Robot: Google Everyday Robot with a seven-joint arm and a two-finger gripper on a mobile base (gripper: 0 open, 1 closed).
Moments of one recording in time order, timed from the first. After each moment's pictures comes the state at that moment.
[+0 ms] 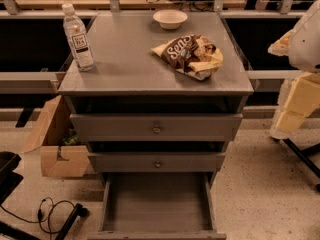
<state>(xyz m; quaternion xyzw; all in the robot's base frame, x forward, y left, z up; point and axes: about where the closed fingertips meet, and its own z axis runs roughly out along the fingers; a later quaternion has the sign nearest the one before) 0.438 -0.217 0.976 -0.60 0.78 -0.03 0.16</state>
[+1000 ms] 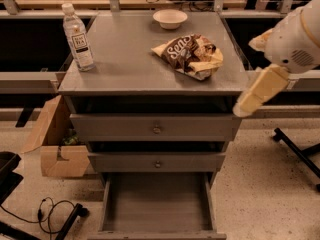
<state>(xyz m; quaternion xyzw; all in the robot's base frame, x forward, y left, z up) 0.498 -0.192 0.960 -0.56 0.78 0.03 0.27</state>
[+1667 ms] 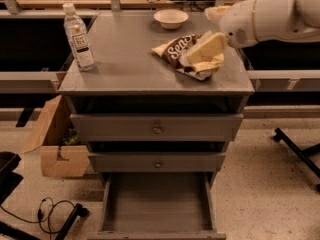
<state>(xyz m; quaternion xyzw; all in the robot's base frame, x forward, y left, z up) 0.643 -0.102 0.981 -0.50 0.68 0.19 0.50</state>
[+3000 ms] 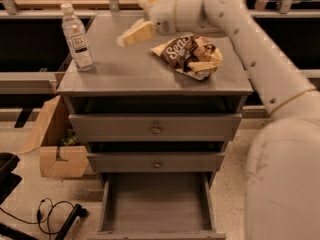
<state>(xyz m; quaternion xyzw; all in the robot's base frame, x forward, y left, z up) 0.757 0.067 0.975 -0.53 0.56 0.30 0.56</state>
